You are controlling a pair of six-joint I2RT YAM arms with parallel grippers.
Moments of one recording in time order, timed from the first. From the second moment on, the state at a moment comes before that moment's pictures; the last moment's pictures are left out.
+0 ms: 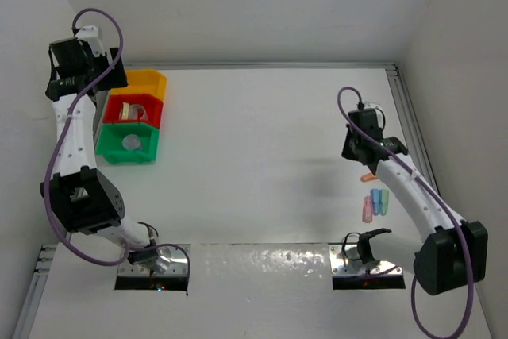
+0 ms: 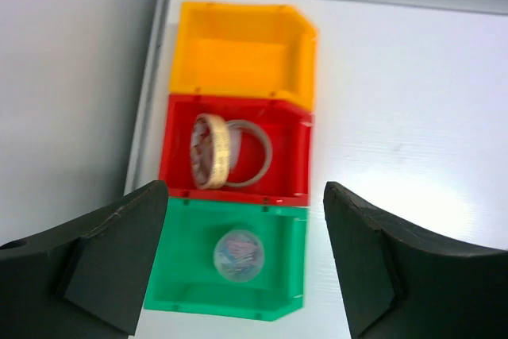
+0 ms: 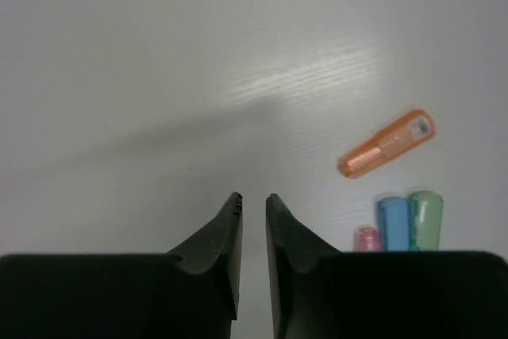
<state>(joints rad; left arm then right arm) 0.35 1.56 1.57 -0.57 0.17 0.11 0.26 1.17 0.86 -0.58 0.31 0.35</state>
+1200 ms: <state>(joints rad) 0.32 1.62 1.58 -0.75 0.21 0.08 -0.26 1.51 0.75 -0.44 0.24 0.55</state>
